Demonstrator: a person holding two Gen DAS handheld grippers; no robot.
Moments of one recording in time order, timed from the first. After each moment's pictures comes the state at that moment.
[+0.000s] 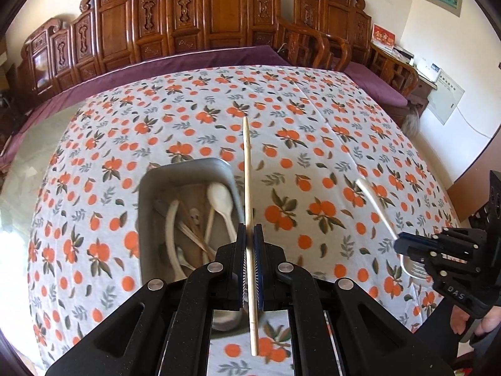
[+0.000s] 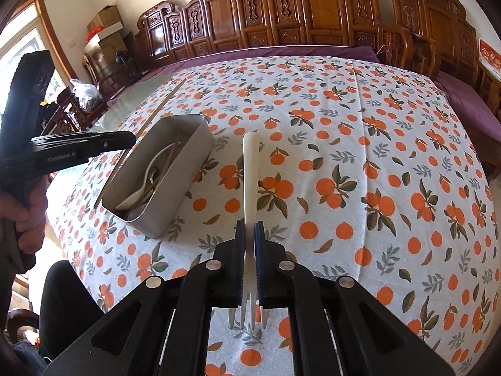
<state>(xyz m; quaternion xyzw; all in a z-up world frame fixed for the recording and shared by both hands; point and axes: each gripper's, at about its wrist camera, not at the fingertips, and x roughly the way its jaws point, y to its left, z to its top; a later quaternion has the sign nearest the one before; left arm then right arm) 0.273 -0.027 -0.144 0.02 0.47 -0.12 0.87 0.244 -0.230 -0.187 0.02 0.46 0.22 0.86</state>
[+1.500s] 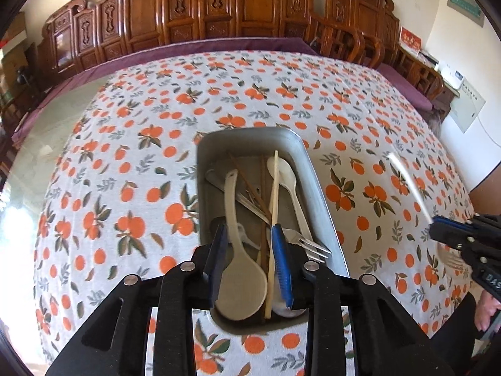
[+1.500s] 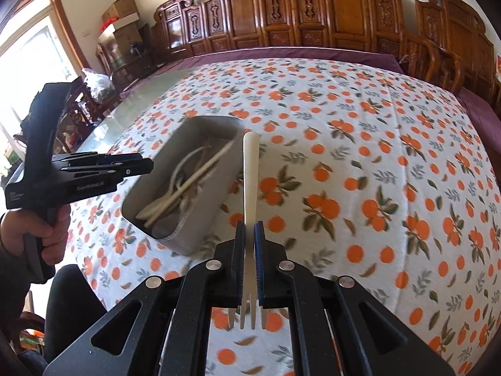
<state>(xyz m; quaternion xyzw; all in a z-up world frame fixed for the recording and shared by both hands) 0.264 0.034 -0.173 0.01 0.48 -0.07 0.87 0.255 -0.167 -0.180 0.00 0.46 0.25 0.85</state>
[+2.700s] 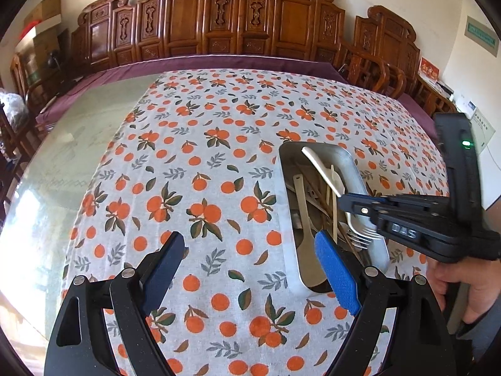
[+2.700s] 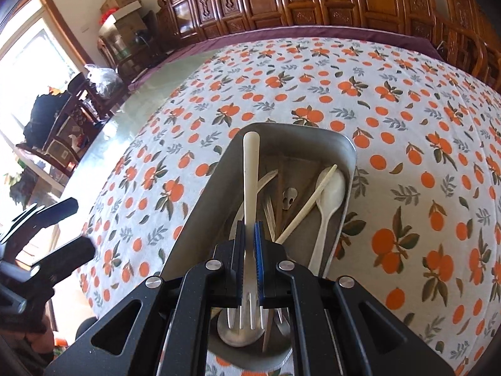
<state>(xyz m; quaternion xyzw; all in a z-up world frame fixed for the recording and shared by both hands) 0.225 0.117 -0.149 -0.02 0.45 -0.02 0.89 0.330 -0.028 -0.212 0.03 0.50 0.27 0.82</state>
